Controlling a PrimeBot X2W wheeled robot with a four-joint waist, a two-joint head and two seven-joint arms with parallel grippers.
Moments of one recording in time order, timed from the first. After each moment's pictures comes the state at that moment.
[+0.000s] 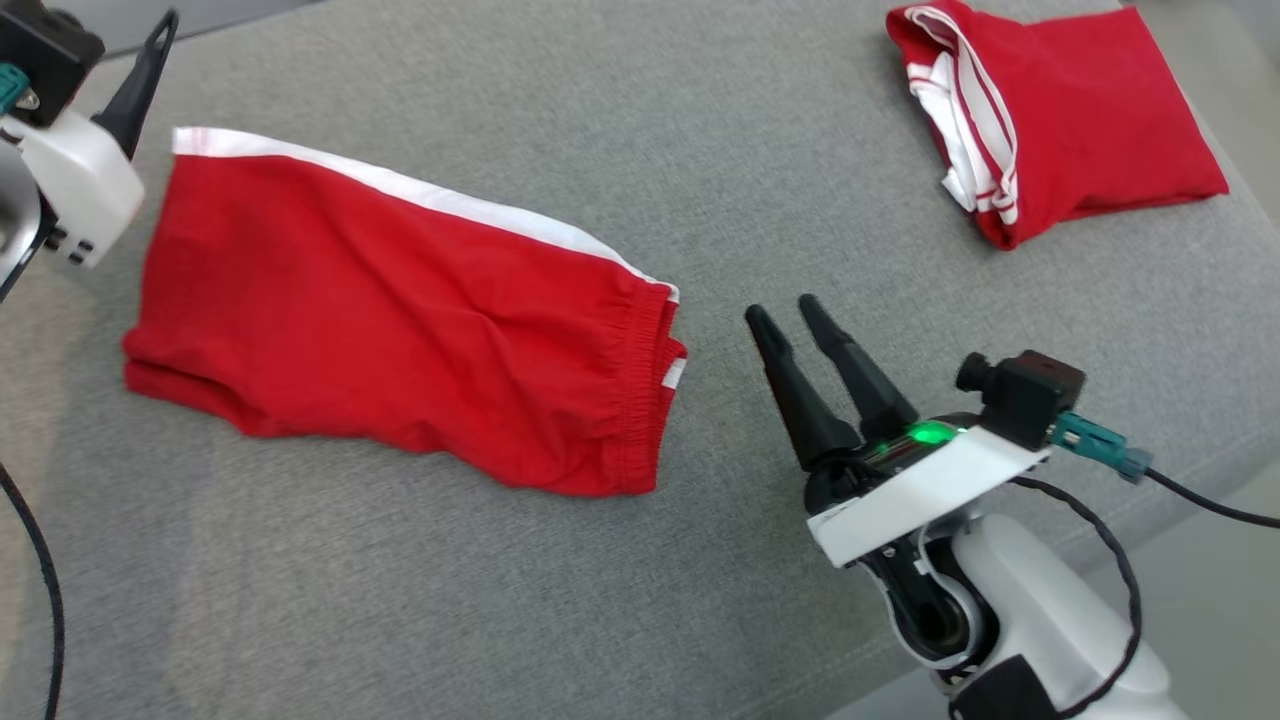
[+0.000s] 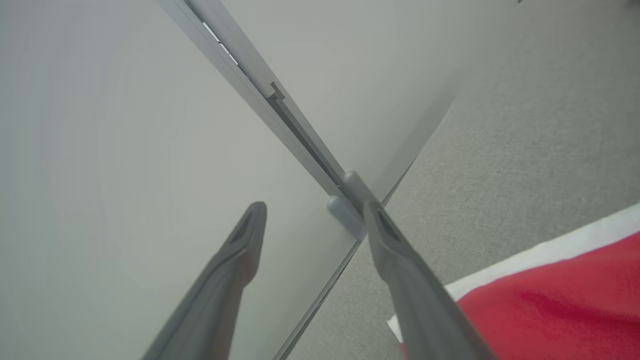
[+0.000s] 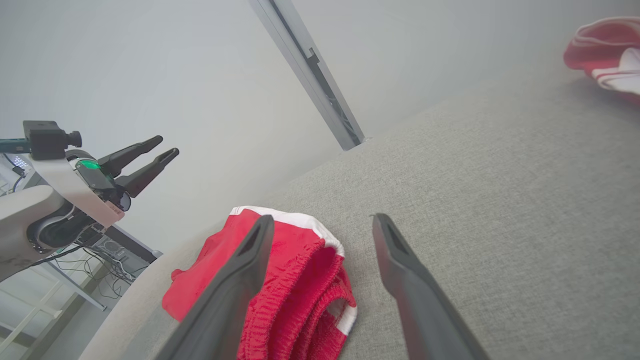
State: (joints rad) left arm -1.25 0.63 -1.15 0.83 -0.52 -0.04 -0.26; right arm -0.48 -0.11 0.59 0.29 0.88 0.13 -0.26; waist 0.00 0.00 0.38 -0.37
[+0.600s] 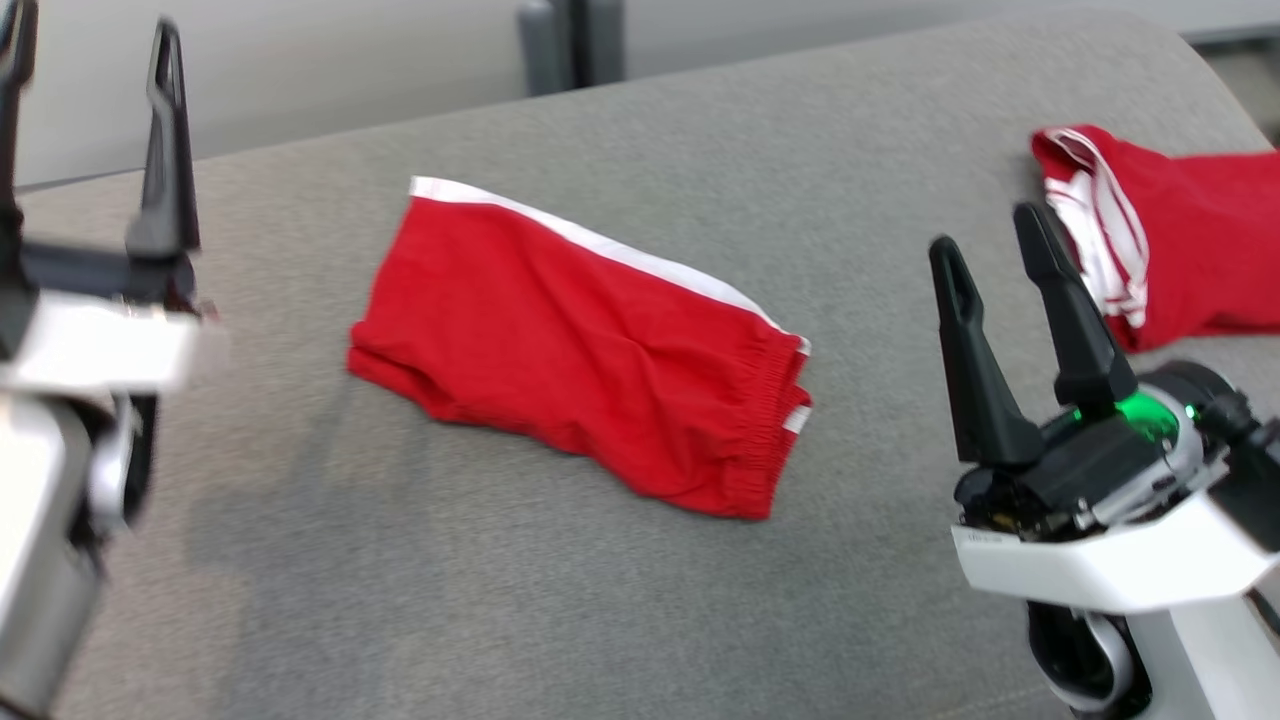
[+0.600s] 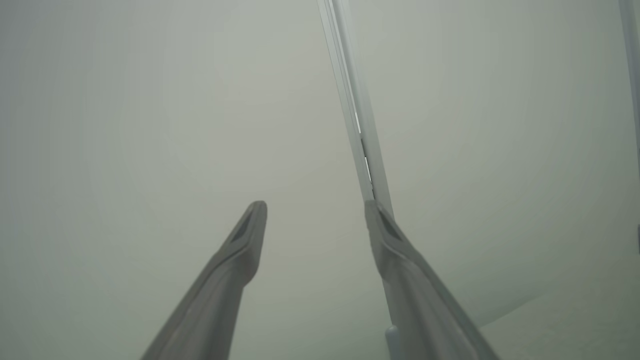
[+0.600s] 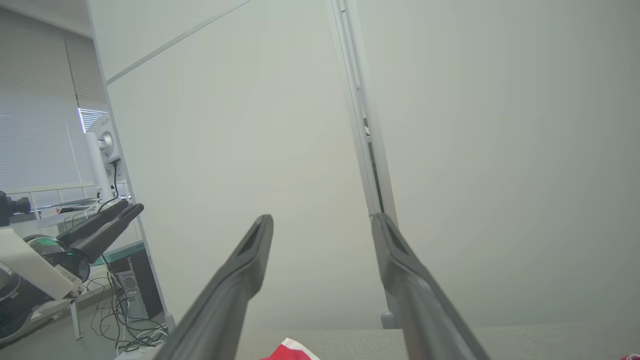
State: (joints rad) left arm -0.61 0.62 -0.44 0.02 -0.49 0.30 -0.26; right arm -0.28 -0.14 0.28 -0.19 0.48 0.13 -0.26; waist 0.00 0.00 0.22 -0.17
